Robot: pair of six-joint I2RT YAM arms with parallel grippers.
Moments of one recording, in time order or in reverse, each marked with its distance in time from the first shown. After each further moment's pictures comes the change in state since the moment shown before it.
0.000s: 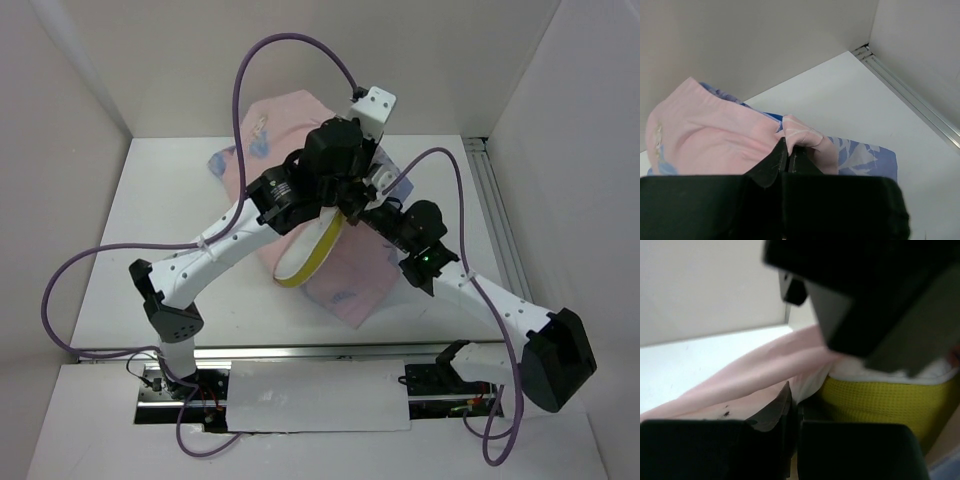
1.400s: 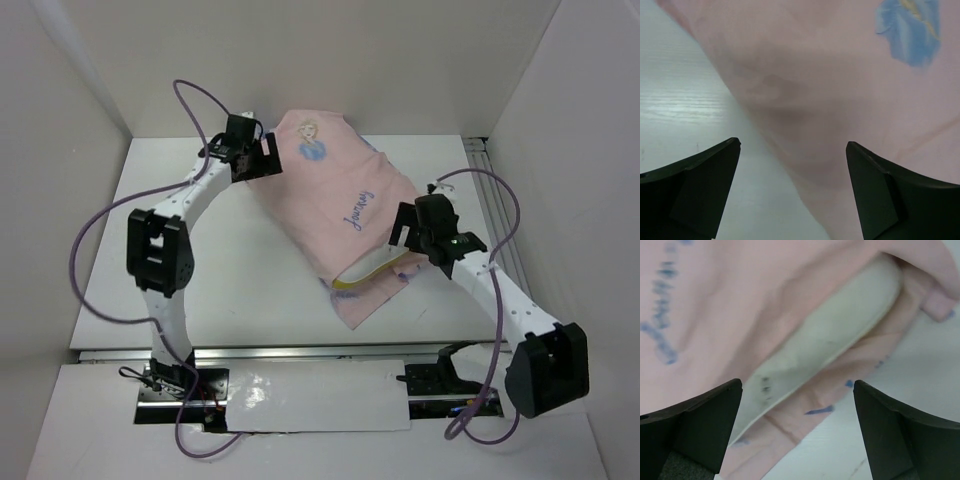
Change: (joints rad) left arm 0.734 0.122 -0.463 0.020 0.472 -0.452; right arm -0.320 0.026 0.053 -1.088 0.581 0.595
